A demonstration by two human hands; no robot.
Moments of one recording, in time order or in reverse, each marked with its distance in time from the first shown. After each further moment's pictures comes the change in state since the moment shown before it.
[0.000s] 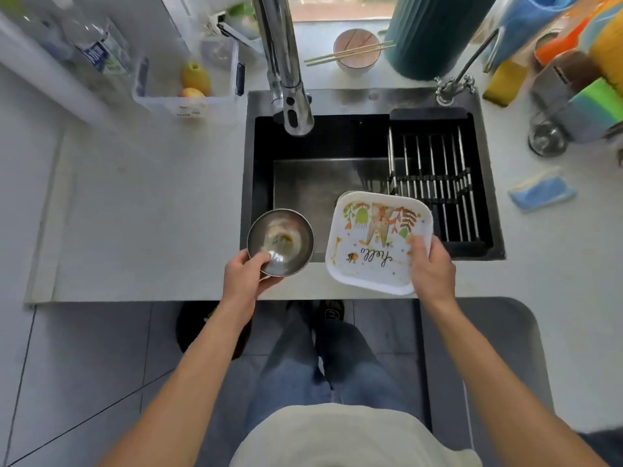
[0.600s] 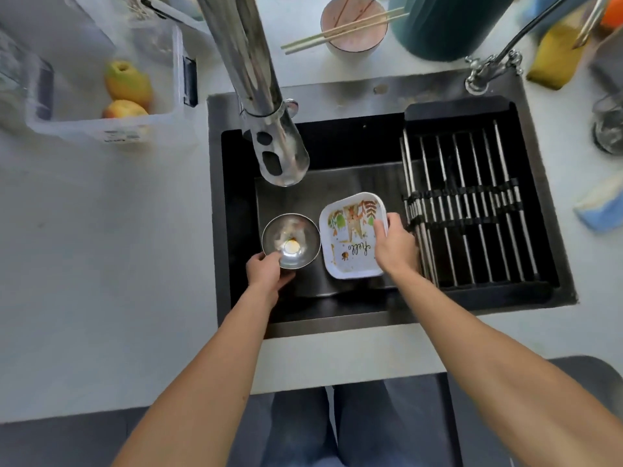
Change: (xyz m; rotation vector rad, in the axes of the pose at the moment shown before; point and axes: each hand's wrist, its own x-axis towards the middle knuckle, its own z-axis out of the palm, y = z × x) left_hand 0.212 -0.009 0.097 0.057 0.099 -0.260; right_hand 0.180 0.011 0.154 -0.433 -0.051 0.016
